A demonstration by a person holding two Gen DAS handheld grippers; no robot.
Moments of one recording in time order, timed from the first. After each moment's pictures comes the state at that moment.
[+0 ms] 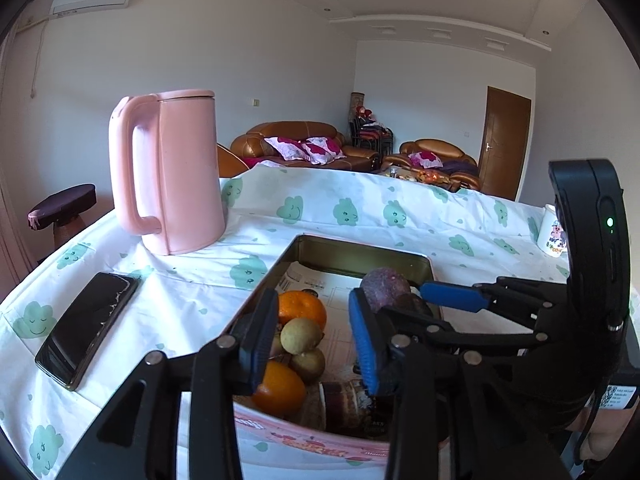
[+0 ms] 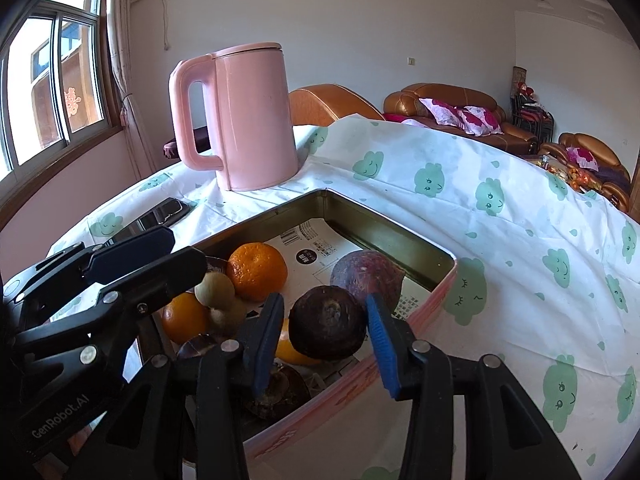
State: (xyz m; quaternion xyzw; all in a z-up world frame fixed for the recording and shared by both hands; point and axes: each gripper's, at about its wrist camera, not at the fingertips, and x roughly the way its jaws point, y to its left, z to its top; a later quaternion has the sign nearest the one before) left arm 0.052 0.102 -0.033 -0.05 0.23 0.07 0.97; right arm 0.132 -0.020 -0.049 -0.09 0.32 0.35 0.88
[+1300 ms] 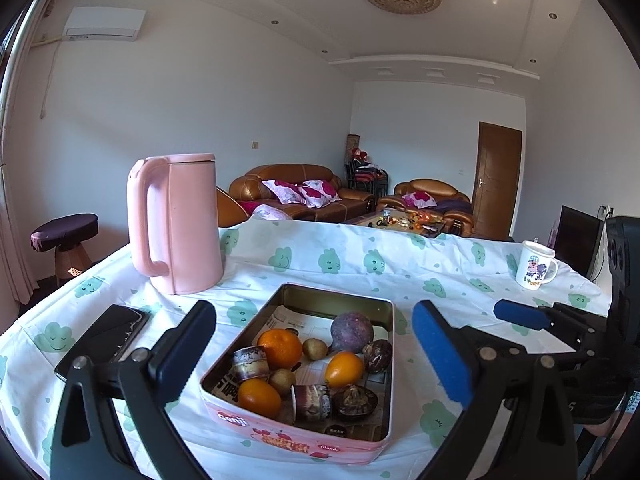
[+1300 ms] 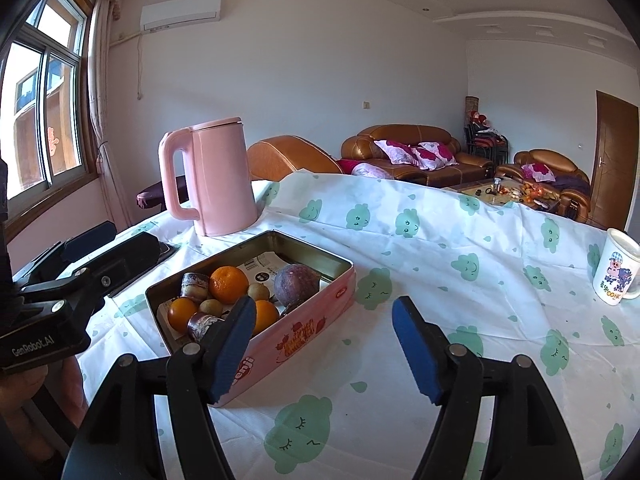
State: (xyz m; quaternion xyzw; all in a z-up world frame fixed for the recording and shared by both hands) left arm 0.013 0.081 0.001 -0.05 0.15 0.06 0.99; right arm 0.079 -0.107 -0.011 -0.05 0.24 0.30 0.92
